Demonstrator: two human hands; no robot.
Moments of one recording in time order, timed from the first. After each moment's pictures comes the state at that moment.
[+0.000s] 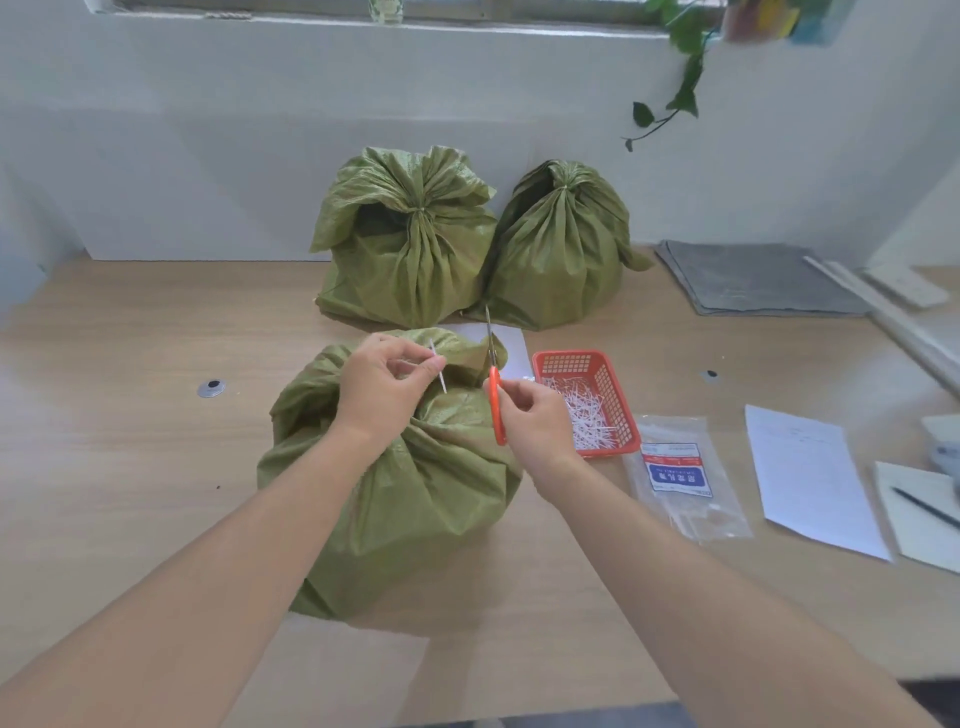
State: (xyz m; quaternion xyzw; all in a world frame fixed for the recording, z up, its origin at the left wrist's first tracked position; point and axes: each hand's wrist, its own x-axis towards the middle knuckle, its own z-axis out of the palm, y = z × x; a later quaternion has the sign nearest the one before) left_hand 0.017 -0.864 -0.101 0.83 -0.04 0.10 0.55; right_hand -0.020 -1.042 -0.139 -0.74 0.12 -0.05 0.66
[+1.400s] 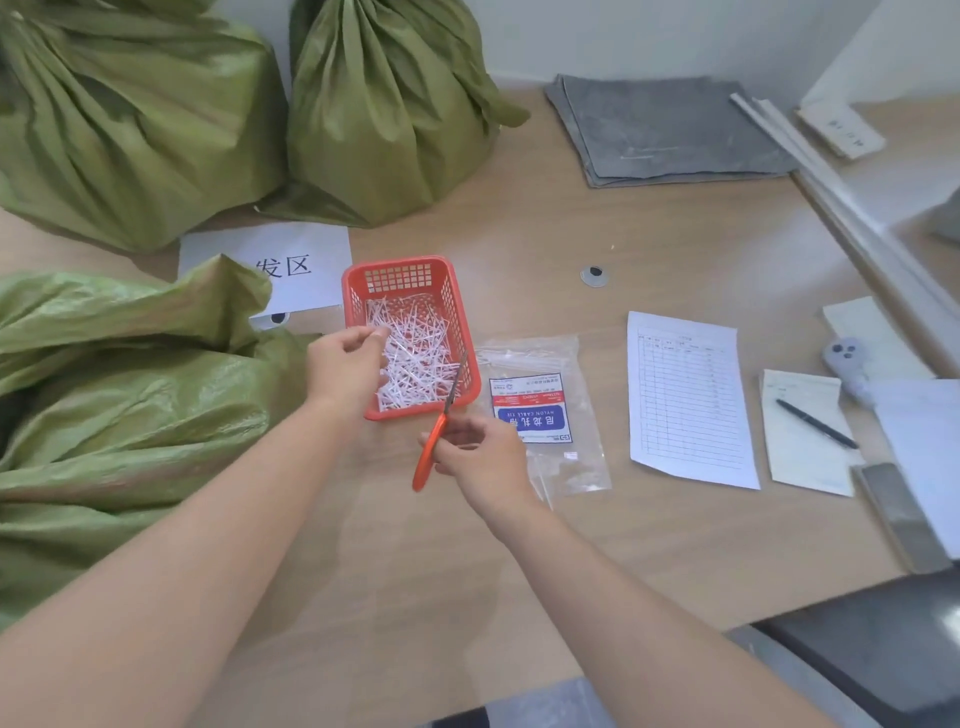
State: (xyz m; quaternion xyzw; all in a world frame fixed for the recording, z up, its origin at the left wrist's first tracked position) left_hand 0.110 -1.163 -0.264 0.75 0.20 -0.11 0.62; right_hand -0.013 -1.289 -0.301 -0.70 0.28 0.05 0.66
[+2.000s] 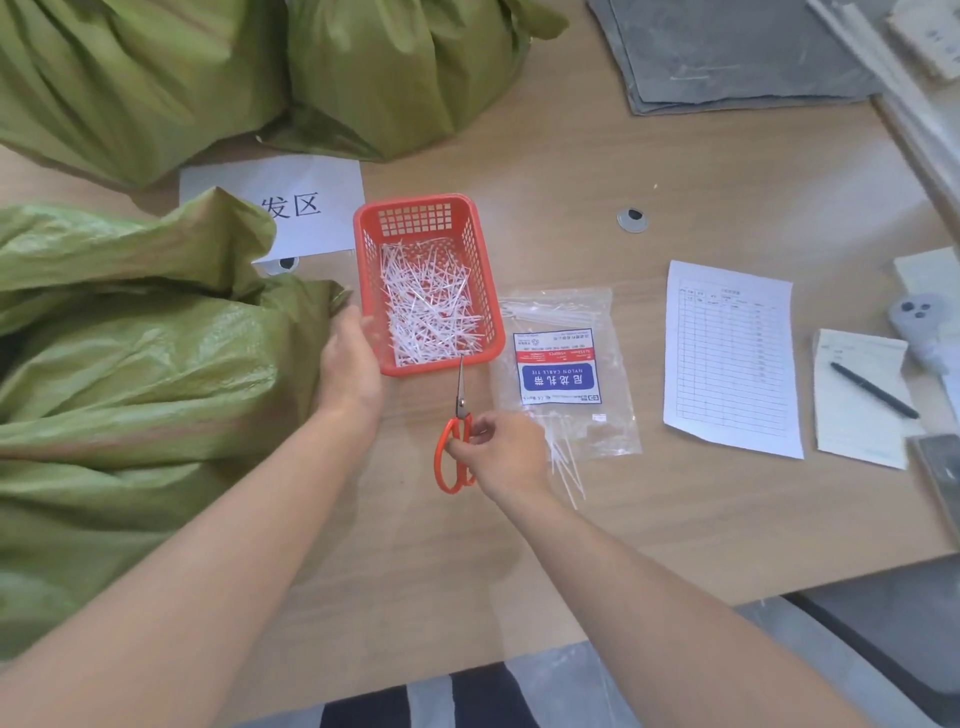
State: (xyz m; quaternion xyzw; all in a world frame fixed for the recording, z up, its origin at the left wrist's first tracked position) left_hand 0.081 -1.154 -0.294 0.69 0.30 -0.15 0.65; right_hand -0.024 -1.284 -0.354 -0.82 0.30 0.14 0.46
